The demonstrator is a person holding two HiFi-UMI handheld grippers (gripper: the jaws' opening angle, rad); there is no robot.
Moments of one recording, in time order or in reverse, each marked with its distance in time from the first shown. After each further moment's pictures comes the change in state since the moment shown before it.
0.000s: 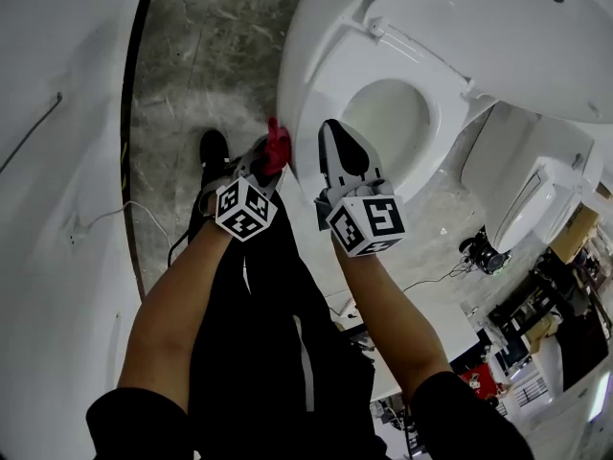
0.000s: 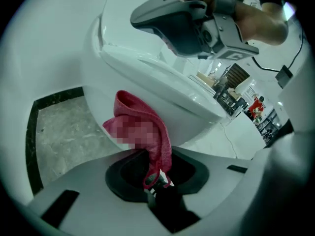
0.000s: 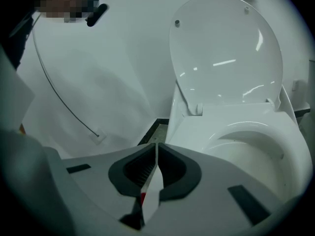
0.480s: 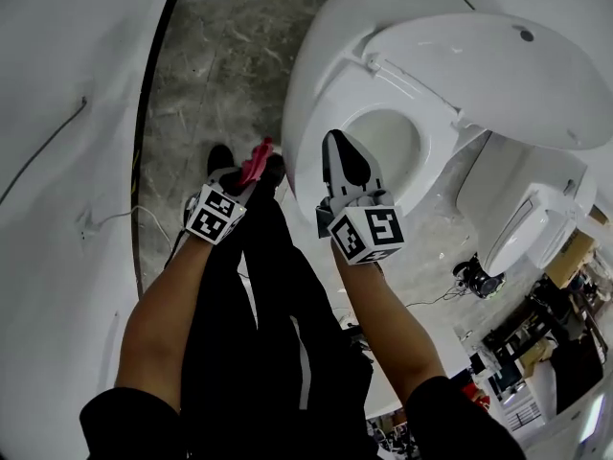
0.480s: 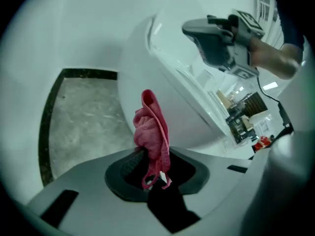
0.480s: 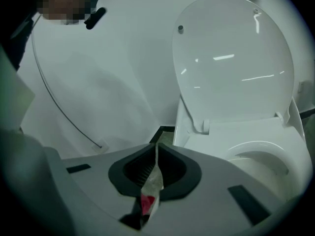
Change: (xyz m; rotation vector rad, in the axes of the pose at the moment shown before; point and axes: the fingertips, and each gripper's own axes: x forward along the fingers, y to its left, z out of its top) left arm -0.045 0.044 -0.031 -0.359 -0.022 0.030; right arm 0.006 0.004 0.048 0.008 -0.048 0.043
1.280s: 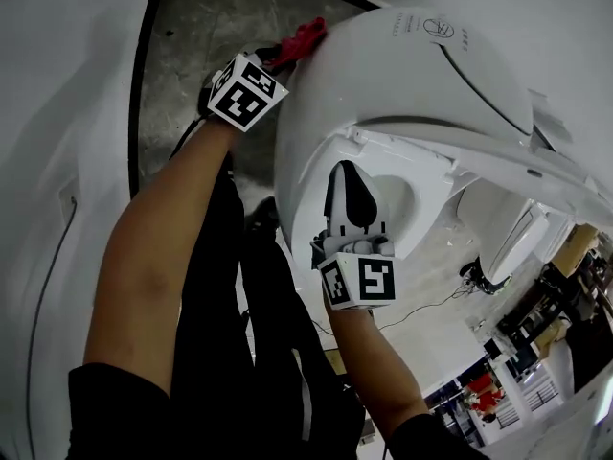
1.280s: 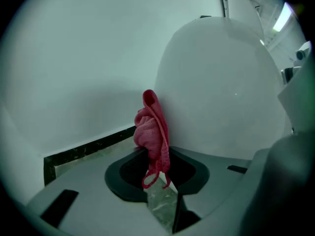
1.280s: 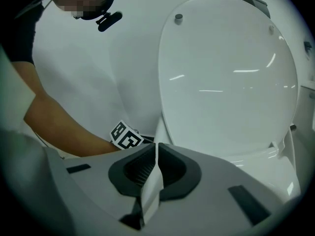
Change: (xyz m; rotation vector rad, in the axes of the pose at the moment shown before) left arm 0.077 0.188 0.372 0.398 -0.201 0.095; right arm 0.066 -0.042 0.074 -0.044 -0.060 -0.276
